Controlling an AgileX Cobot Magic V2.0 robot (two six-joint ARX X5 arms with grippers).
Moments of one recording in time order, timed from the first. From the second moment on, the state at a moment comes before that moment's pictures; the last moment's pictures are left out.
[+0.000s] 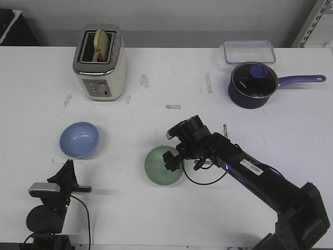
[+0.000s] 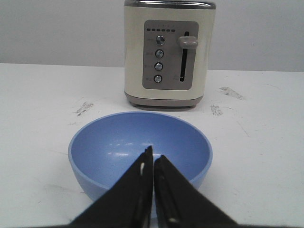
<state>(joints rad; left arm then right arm) -0.02 0.01 0.03 0.09 0.00 -0.04 0.61 1.66 1.21 -0.59 -0.31 0.03</state>
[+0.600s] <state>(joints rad) -0.02 0.01 0.03 0.09 0.00 -0.04 0.35 1.28 1.31 -0.60 -0.21 0.01</state>
